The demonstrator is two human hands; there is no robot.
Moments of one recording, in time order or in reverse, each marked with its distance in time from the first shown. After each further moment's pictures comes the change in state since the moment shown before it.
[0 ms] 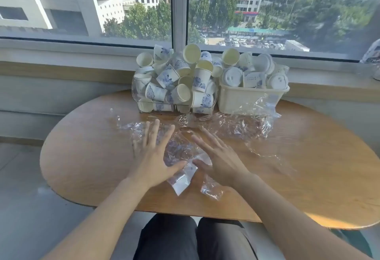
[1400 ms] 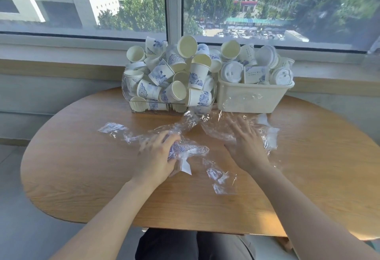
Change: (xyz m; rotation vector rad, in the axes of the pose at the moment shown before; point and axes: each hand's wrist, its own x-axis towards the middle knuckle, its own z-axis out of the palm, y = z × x) left_hand 0.032 0.020 0.010 -0.117 0.121 0.067; right_hand 0.026 0.082 -0.008 -0.010 0.255 0.323
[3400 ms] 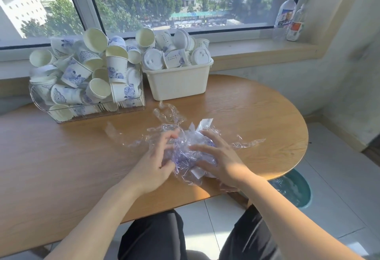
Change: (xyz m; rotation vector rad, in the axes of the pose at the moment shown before) left_hand -0.017 0.136 0.039 -0.687 -0.482 0.288; right_hand -0.133 0.102 -0.019 0.295 -0.053 -0.051
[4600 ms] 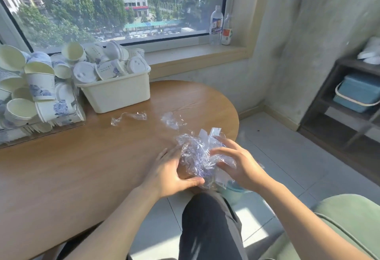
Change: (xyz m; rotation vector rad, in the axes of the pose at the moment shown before) left_hand 0.059 0.073 0.147 0.368 -0.167 0.130; right_hand -0.154 0.079 -0.100 0.041 0.204 0.212
